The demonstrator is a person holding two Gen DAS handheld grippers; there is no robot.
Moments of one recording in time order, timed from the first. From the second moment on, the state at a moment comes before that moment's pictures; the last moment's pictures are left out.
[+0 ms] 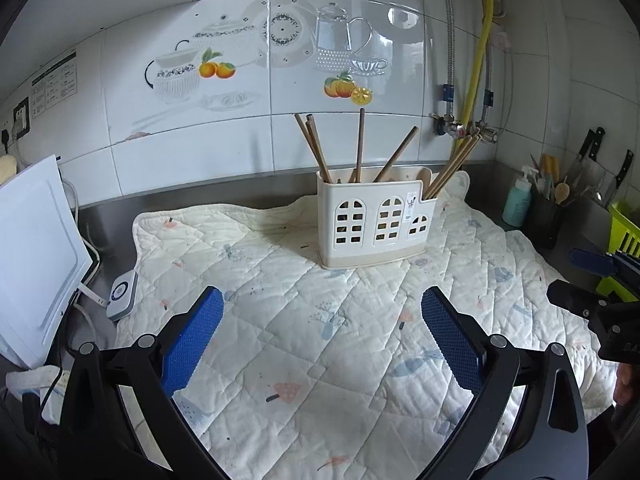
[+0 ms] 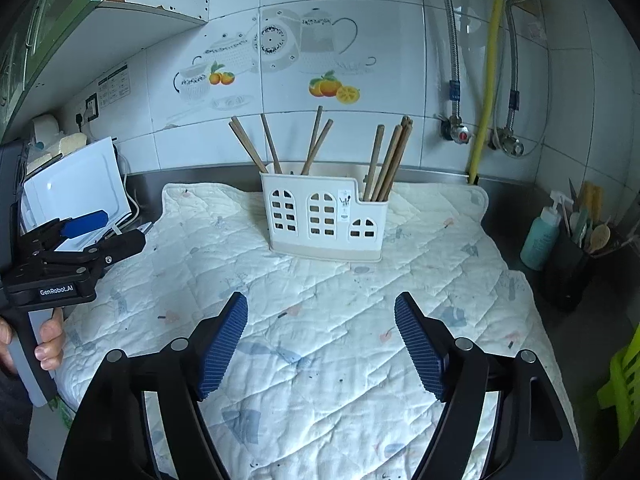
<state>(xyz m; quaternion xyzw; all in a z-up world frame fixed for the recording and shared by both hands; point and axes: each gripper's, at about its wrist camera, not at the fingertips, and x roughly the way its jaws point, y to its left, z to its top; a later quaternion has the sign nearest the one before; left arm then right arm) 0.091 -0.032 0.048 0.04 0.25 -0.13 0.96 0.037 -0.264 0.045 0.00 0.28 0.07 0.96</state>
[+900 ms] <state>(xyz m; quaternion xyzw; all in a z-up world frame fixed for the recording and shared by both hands) 0.082 -0.017 0.004 0.00 0.31 -0.10 0.95 0.026 -0.276 0.012 0.01 0.31 0.04 0.95</state>
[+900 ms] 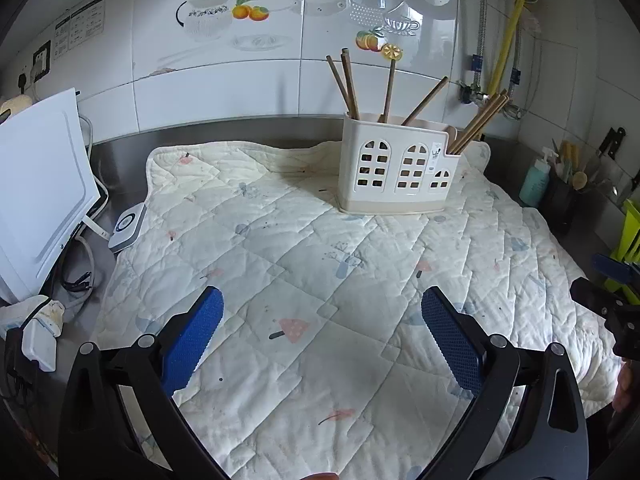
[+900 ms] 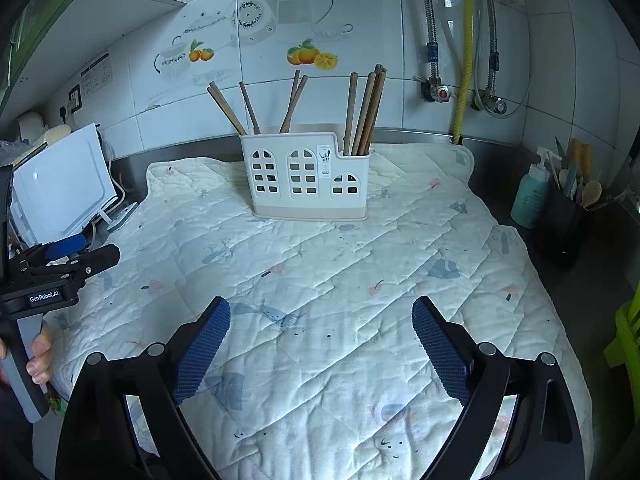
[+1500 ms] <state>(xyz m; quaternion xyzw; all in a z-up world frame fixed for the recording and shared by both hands) 0.085 -0.016 -0.004 0.00 0.31 -0.10 0.94 0.031 -0.276 0.007 0.01 0.31 0.04 0.95</state>
